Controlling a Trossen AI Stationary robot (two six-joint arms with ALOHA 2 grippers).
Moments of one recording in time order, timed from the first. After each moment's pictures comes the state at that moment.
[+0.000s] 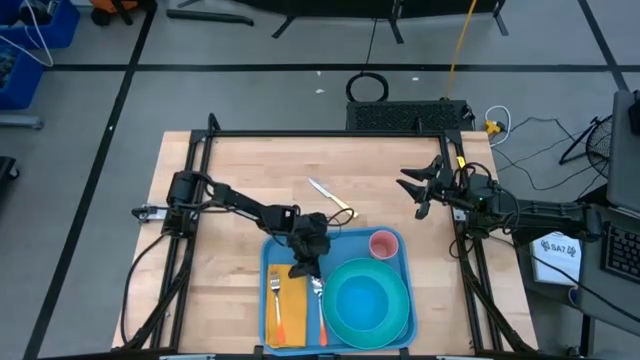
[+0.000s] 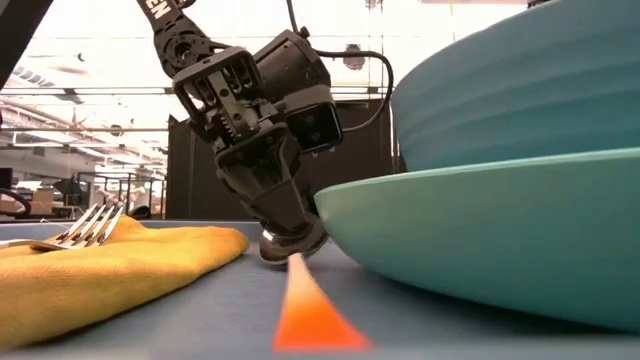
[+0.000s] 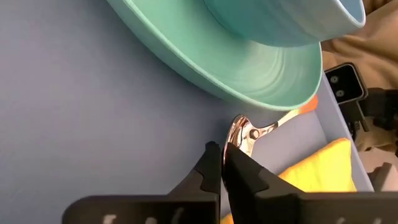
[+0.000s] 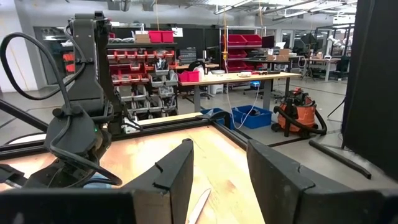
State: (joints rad) left arm -0.06 2.01 1.04 0.04 0.74 -0.19; right arm -0.19 0.38 0.19 0.27 0.18 0.03
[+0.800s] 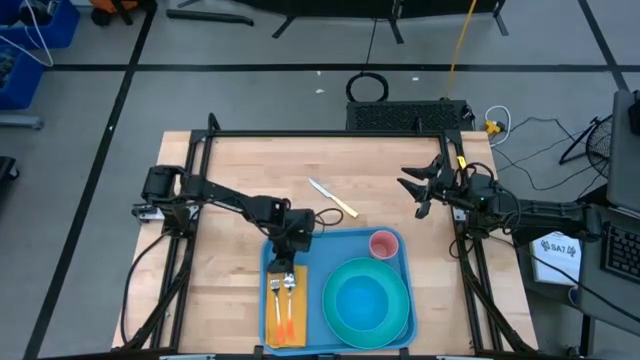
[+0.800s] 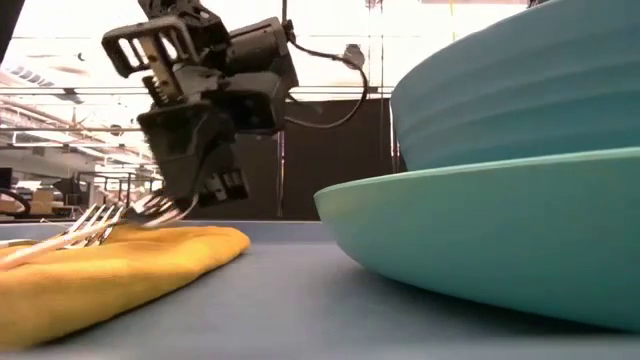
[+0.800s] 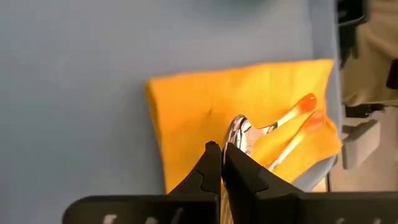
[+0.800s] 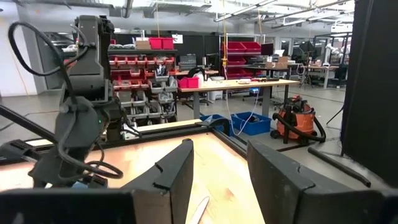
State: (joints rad) left arm -0.05 1.81 1.03 -0.44 0.69 -0.09; right arm -0.19 0.38 0.19 0.30 0.18 0.01
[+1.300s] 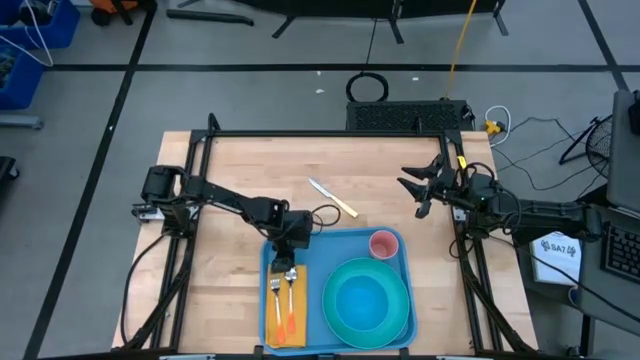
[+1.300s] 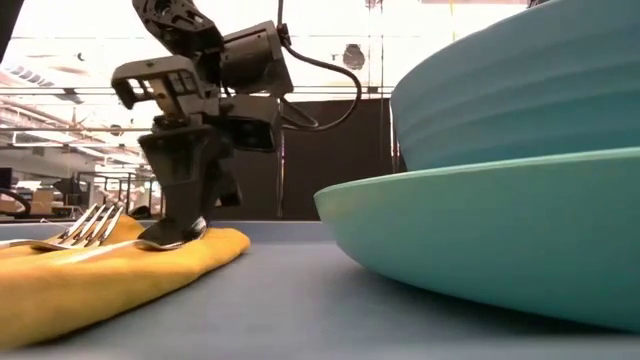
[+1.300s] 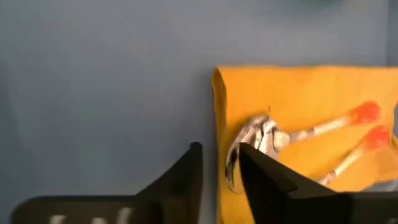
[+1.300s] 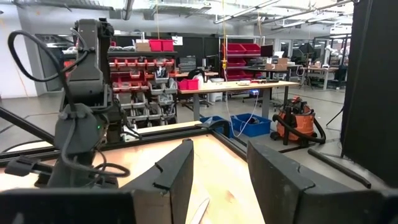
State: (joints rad) left arm -0.07 1.81 1.00 -0.44 0.52 -0.17; right arm -0.19 0.38 0.19 0.31 0.18 0.01
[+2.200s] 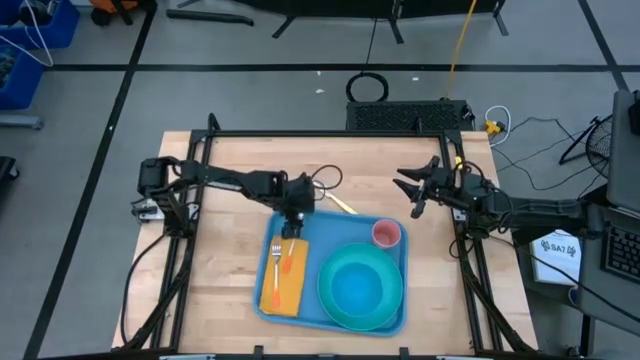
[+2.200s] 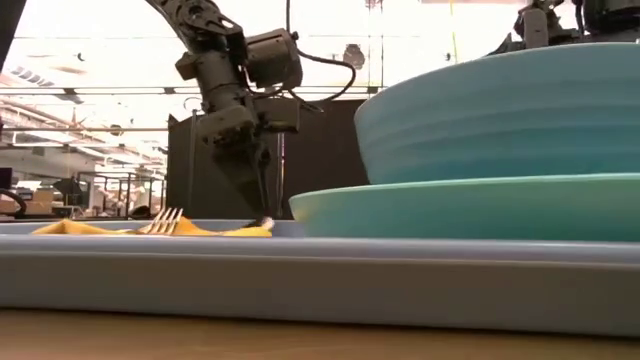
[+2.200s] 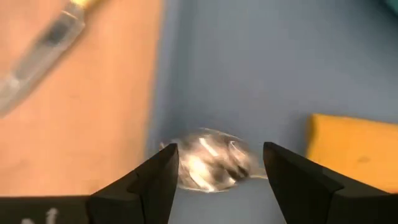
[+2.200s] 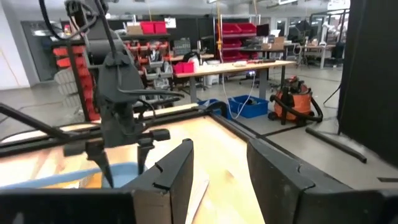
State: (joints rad) left arm 0.13 1.76 1.09 -0.51 0.14 0.10; right arm -0.19 0.46 0.19 0.31 0.21 0.07
